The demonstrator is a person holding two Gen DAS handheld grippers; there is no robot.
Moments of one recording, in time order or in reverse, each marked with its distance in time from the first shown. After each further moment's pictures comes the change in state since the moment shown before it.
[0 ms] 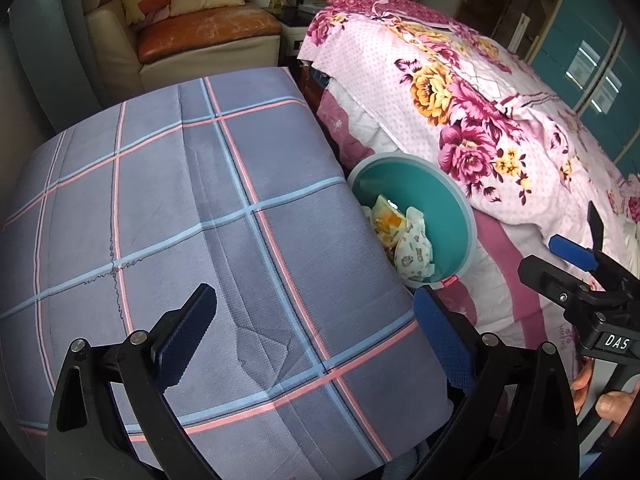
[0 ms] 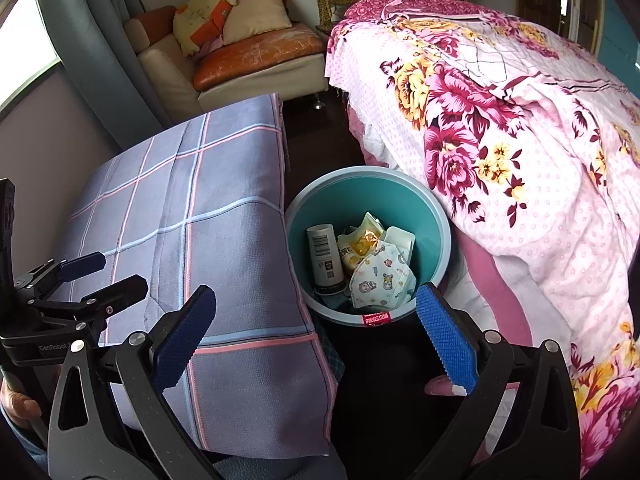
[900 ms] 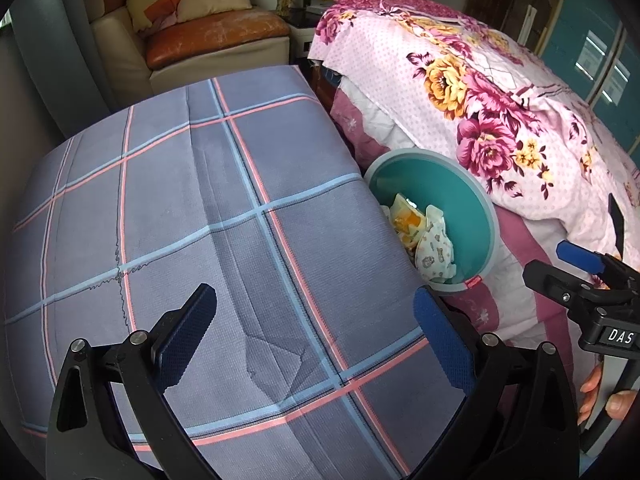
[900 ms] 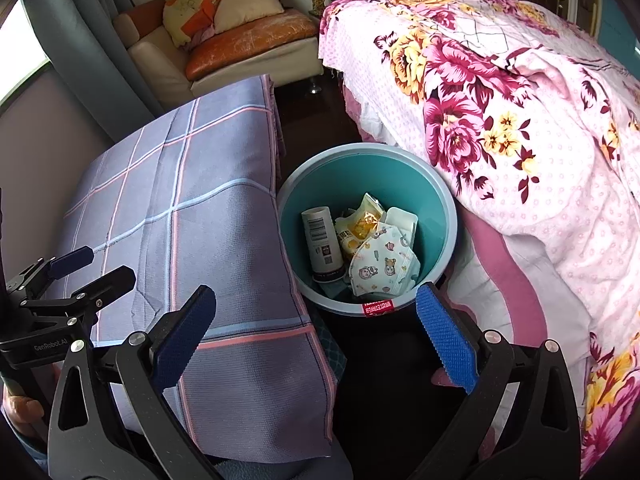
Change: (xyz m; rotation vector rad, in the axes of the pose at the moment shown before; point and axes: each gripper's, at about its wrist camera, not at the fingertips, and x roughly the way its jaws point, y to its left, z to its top) left arm 0.017 -0.002 -0.003 0.024 -0.010 0.074; right arm 0.026 -0.015 -0.007 0.036 0.056 0.011
